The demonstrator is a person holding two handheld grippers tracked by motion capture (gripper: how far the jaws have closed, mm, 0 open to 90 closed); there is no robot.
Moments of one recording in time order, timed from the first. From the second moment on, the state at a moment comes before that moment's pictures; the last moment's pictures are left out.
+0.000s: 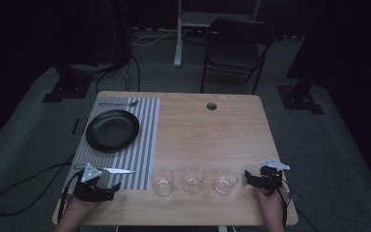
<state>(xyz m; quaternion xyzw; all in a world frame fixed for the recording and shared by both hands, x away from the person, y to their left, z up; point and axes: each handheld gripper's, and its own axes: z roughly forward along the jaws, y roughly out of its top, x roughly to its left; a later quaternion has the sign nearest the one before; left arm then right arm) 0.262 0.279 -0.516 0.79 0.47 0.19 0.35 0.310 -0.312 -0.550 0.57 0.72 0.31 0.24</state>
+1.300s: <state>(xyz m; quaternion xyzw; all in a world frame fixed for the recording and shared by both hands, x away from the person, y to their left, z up) 0.270 0.231 -0.469 0.81 0.37 0.18 0.41 0.310 -0.312 -0.550 0.57 0.72 0.31 0.24</state>
